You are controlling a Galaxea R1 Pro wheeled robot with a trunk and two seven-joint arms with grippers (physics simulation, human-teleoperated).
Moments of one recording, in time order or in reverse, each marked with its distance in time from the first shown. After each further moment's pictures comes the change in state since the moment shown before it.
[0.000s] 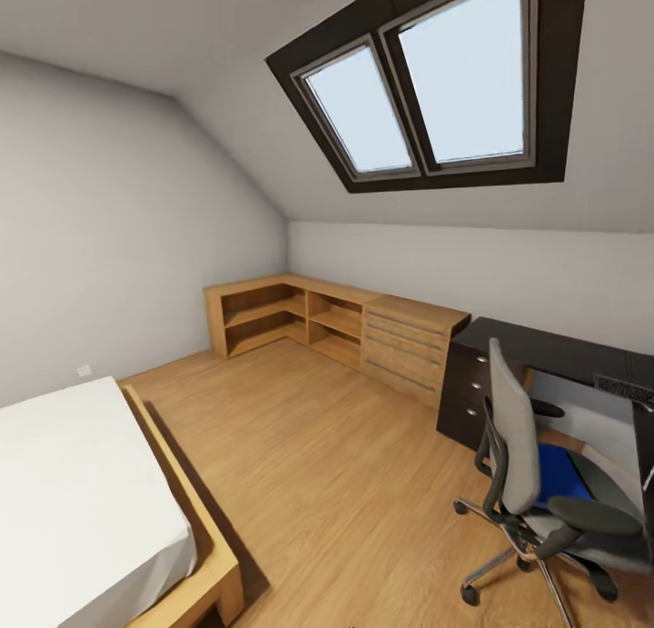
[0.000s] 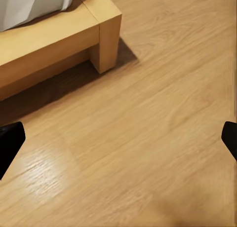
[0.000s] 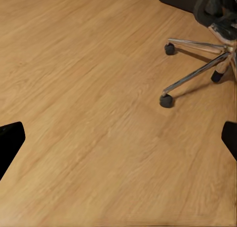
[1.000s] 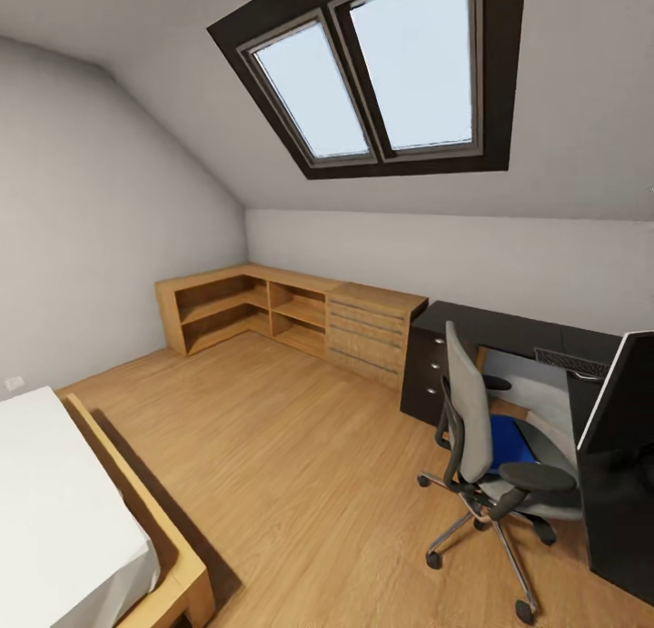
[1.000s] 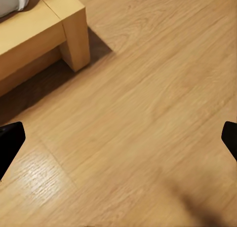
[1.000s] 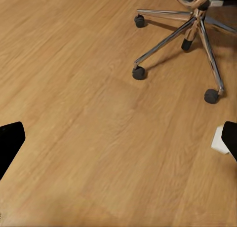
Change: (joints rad) left arm 0.000 0.000 -0.001 -0.002 -0.001 -0.003 0.000; right arm -0.003 -0.001 0.001 -0.002 0.004 0.049 -0.001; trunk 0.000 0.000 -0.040
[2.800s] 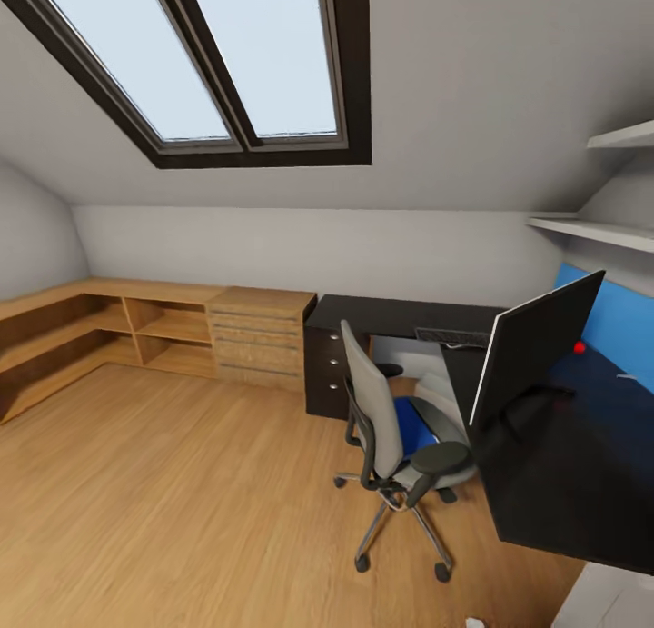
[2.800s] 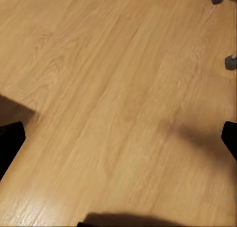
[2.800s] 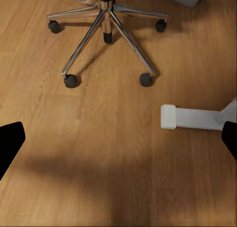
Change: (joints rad) left arm 0.000 0.000 0.003 0.000 0.002 0.000 0.003; right arm 0.000 -0.001 0.001 0.003 0.003 -0.003 0.003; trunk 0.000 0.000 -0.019
